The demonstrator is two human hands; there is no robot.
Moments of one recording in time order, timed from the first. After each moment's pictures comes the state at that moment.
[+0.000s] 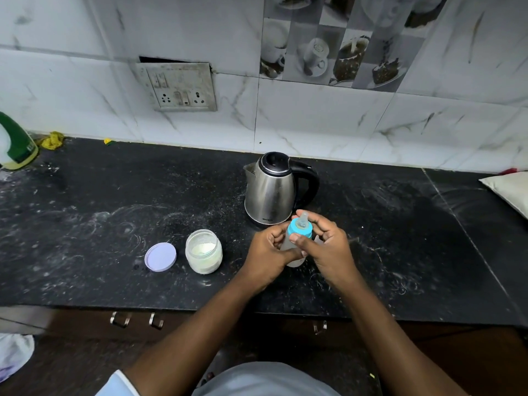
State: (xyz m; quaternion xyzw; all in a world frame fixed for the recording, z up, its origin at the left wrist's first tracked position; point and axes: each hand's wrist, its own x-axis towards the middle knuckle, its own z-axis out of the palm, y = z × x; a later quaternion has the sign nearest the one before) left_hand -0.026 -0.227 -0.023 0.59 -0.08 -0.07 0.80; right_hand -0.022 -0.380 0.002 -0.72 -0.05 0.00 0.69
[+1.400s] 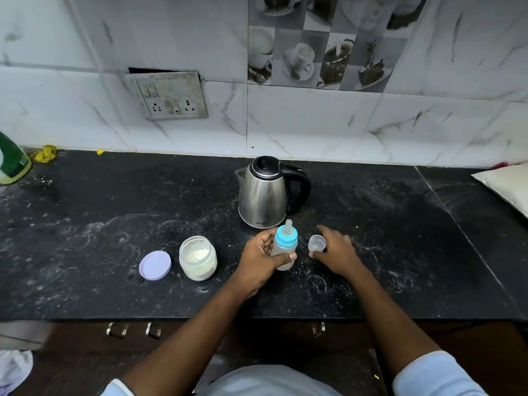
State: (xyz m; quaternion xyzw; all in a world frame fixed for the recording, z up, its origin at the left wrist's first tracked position) left_hand -0.017 -0.224 -0.052 0.62 -0.01 -0.09 0.78; right_hand 0.034 -0.457 -0.069 -0.97 0.04 0.13 0.18
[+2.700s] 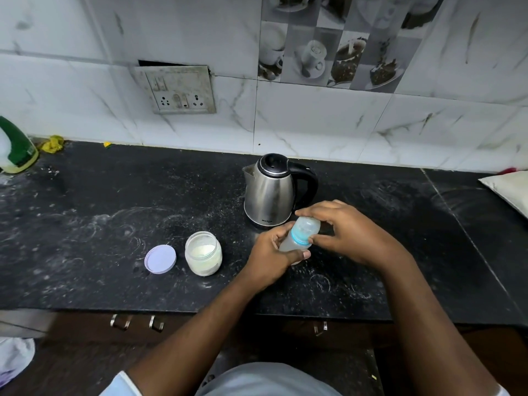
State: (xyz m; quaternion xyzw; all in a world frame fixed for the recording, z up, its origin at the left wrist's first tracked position) left_hand -0.023 -0.232 -0.023 0.63 -0.07 -0.07 0.77; right_hand -0.006 -0.414 0.098 -0.94 -0.26 0.06 0.22
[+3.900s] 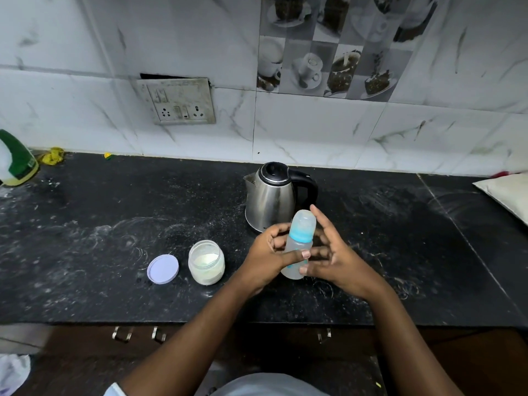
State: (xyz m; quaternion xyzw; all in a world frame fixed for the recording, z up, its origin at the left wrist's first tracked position) left_hand -0.023 -0.209 -0.003 0.61 -0.05 -0.14 0.78; right_hand -0.035 -0.409 0.031 -0.77 -0.15 0.17 0.60
